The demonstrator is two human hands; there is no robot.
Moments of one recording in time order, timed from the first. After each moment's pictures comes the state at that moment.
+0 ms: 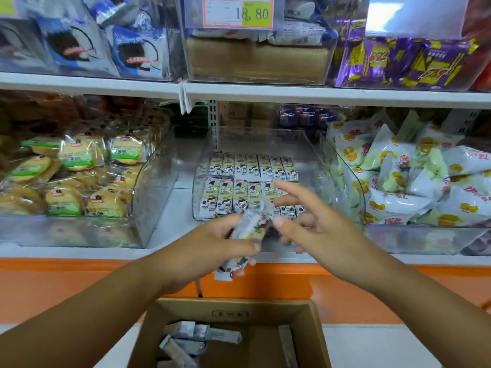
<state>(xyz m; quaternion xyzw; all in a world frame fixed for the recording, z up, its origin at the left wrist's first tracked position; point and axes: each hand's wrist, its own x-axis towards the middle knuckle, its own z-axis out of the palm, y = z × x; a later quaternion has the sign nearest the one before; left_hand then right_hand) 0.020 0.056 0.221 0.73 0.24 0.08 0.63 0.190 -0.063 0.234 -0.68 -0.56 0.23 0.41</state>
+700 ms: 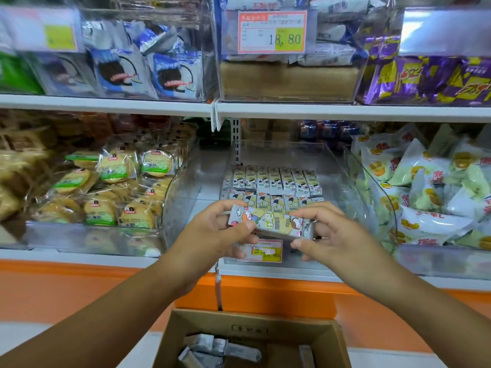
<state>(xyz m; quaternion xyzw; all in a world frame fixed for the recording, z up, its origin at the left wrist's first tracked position) 0.004 0.080 0.218 0.63 0.31 0.29 0.65 0.192 -0.039 0.221 -0.64 -0.54 0.28 0.47</state>
